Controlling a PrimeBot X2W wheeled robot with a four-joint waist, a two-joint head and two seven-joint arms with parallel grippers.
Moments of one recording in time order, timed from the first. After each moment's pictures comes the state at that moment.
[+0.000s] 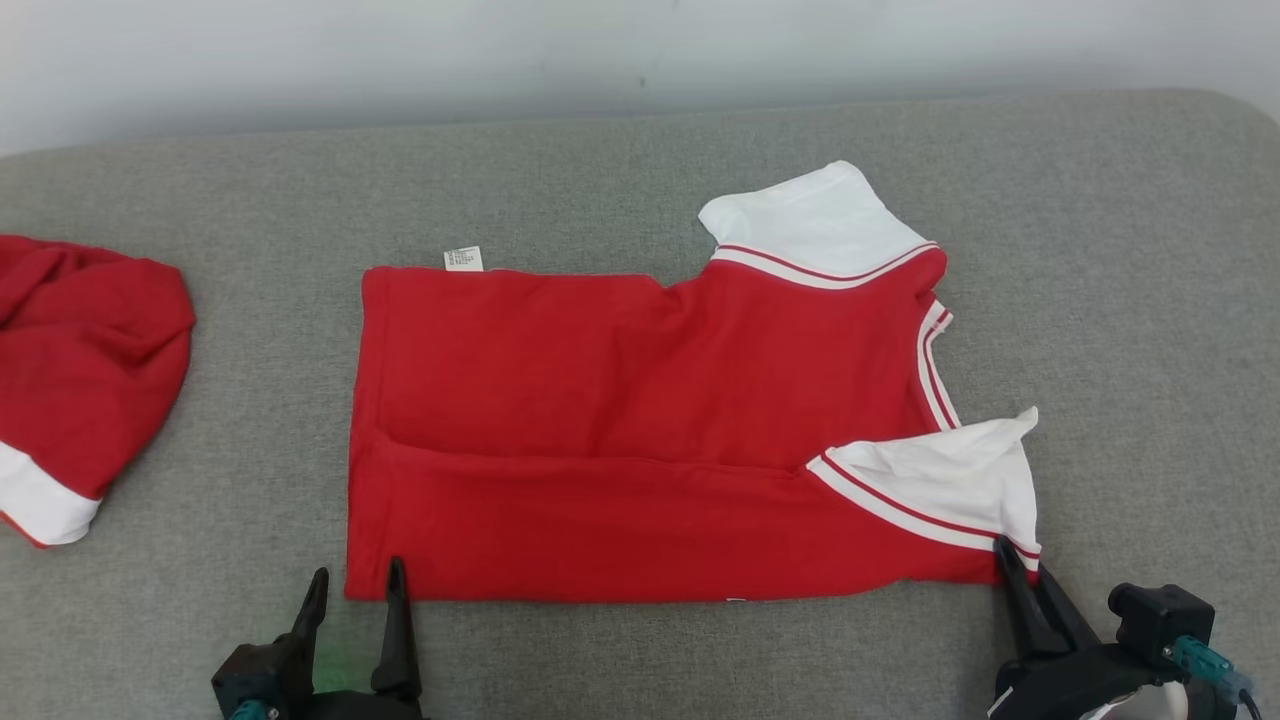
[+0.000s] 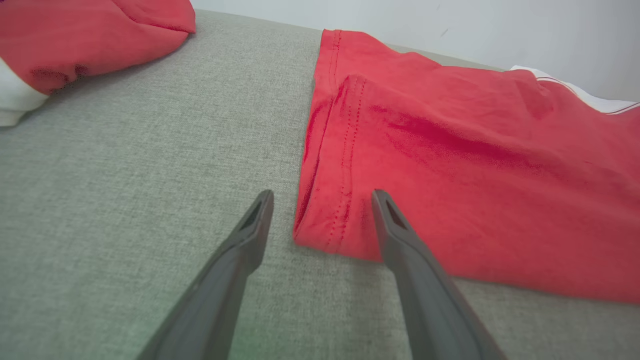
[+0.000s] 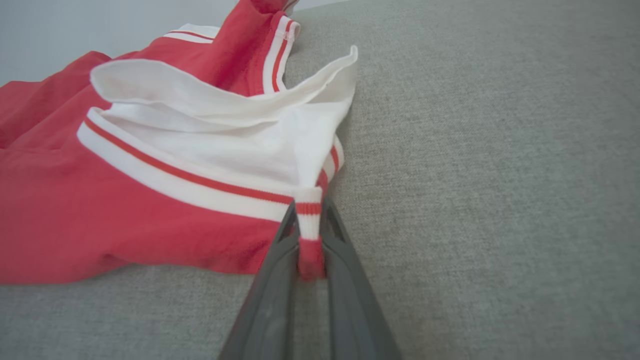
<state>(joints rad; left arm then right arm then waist) -0.13 0.05 -0.05 0.41 -0.28 -0.03 -0.26 -0.13 -0.29 0.12 0.51 0.44 0.13 -0.26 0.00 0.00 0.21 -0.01</state>
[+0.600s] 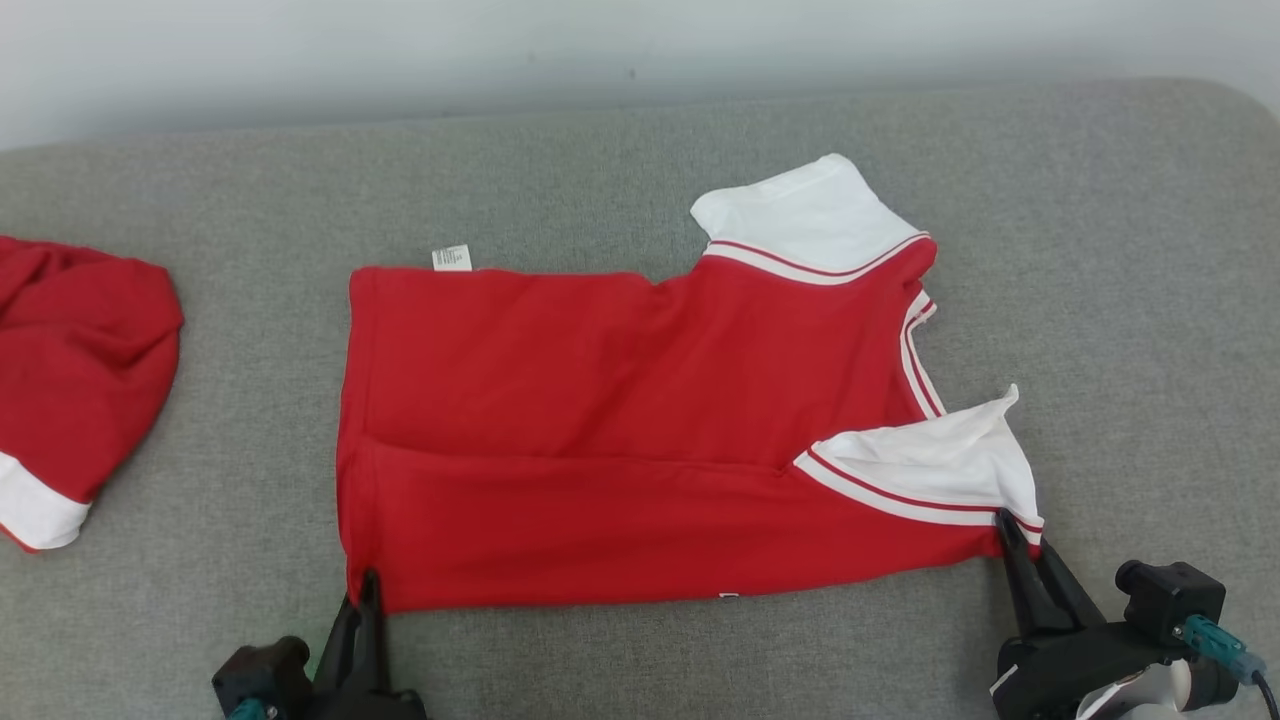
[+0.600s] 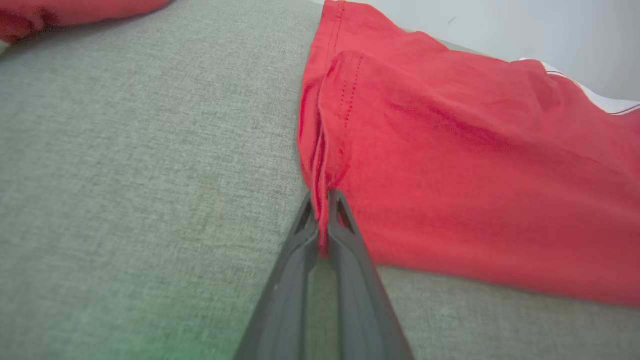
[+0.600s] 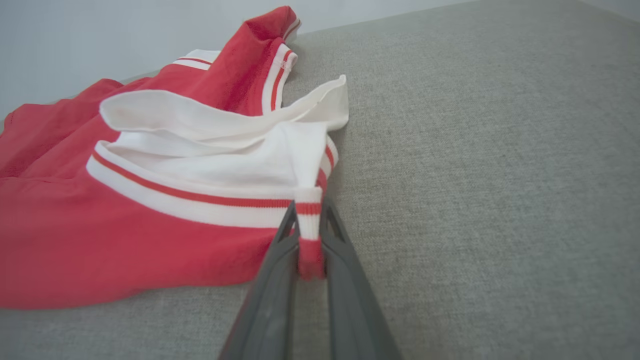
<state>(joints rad) -0.16 0.05 -0.07 0.50 -0.35 -0.03 -0.26 -0.15 -0.32 0.15 0.46 0.48 0.13 -0.26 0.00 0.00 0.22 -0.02</state>
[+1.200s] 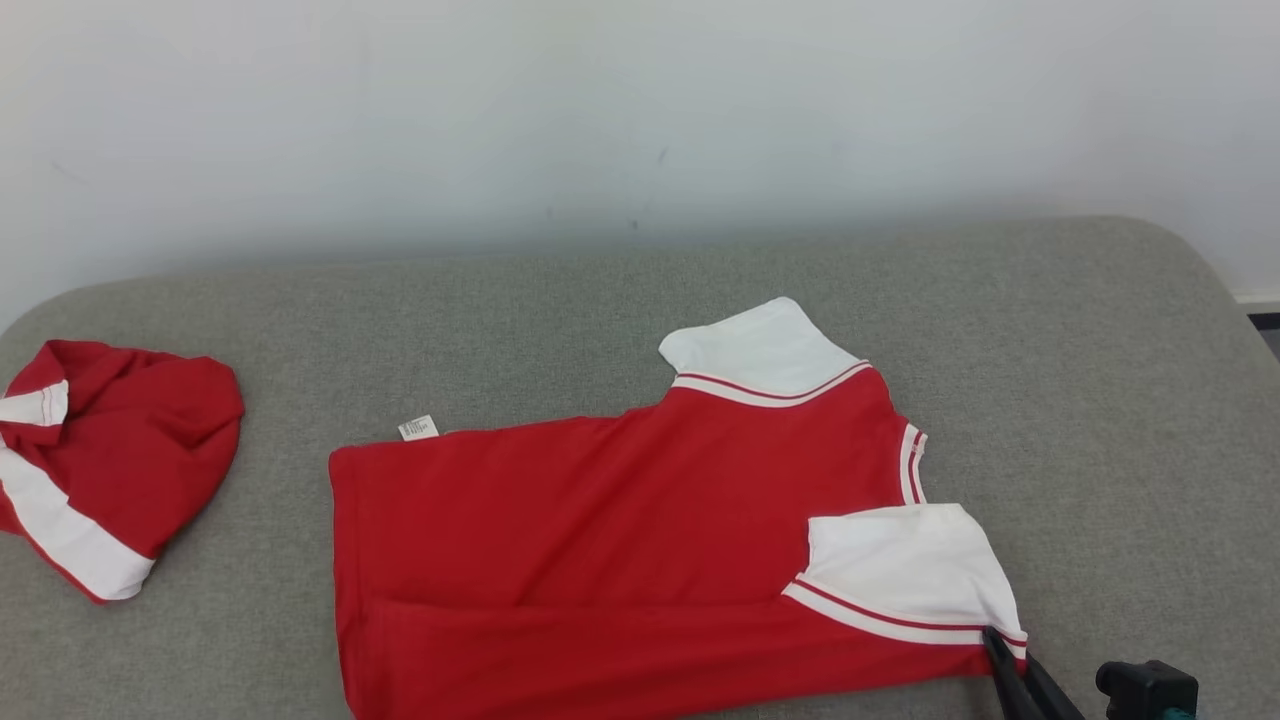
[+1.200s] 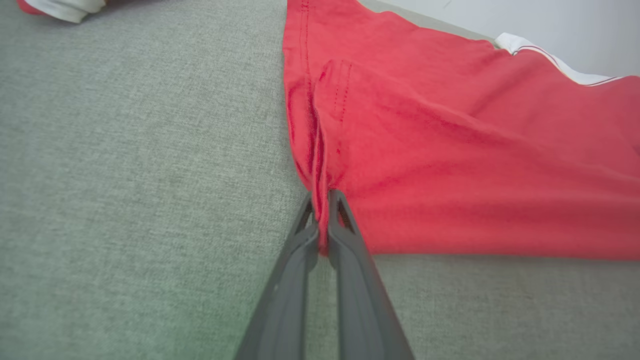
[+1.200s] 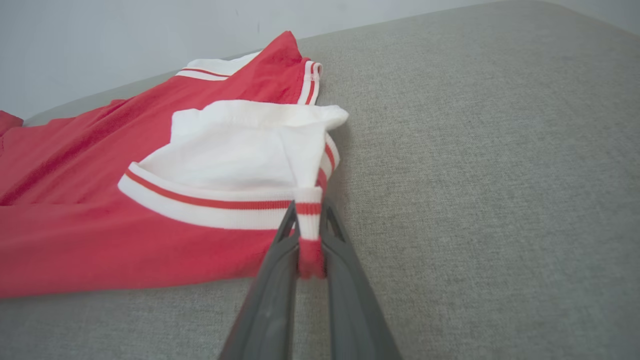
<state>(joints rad) 0.03 0.05 -0.05 0.52 -0.34 -0.06 -0.26 -0.04 -0.32 0.22 0.53 0.52 0.13 -0.26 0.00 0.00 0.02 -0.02</state>
